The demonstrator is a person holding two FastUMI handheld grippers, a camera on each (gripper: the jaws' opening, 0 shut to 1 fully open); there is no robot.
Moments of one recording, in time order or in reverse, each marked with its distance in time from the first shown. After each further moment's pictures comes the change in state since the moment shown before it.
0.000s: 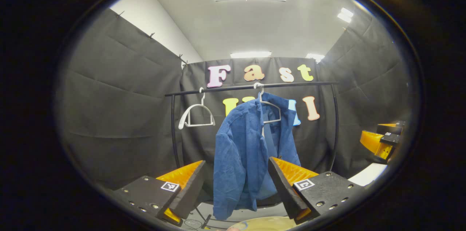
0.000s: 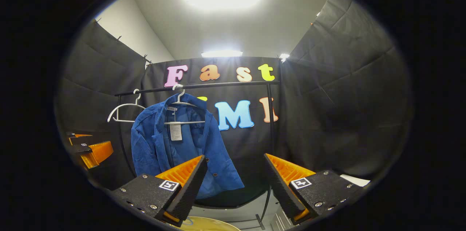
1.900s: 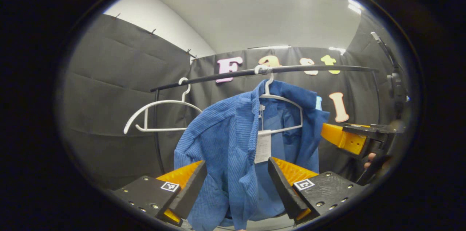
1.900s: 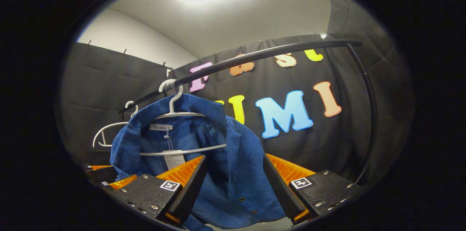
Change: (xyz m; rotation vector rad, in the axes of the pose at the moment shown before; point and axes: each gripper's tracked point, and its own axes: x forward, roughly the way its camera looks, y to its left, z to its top) left arm 0.227 -0.054 -0.025 0.000 0.031 0.209; right arm 0.296 0.083 0.004 0.145 0.016 0.404
